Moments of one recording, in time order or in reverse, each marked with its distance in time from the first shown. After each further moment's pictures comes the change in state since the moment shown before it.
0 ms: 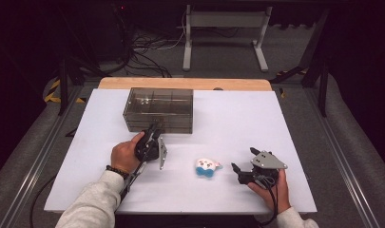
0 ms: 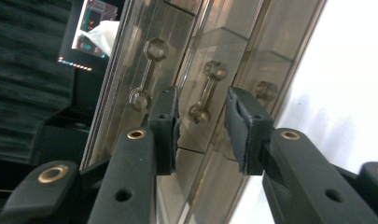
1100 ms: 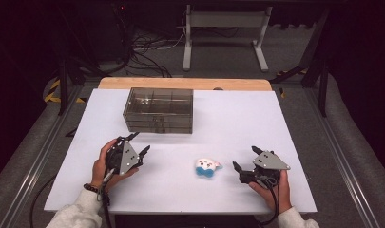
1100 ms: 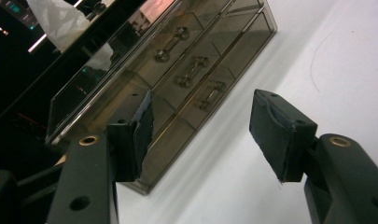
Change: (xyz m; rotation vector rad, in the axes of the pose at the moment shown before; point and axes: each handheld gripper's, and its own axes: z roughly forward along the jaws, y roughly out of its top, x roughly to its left) left arm 0.039 -0.043 -0.061 -0.173 -0.301 -0.445; right arm -0.001 0.003 -0.006 -0.039 -0.019 -0.004
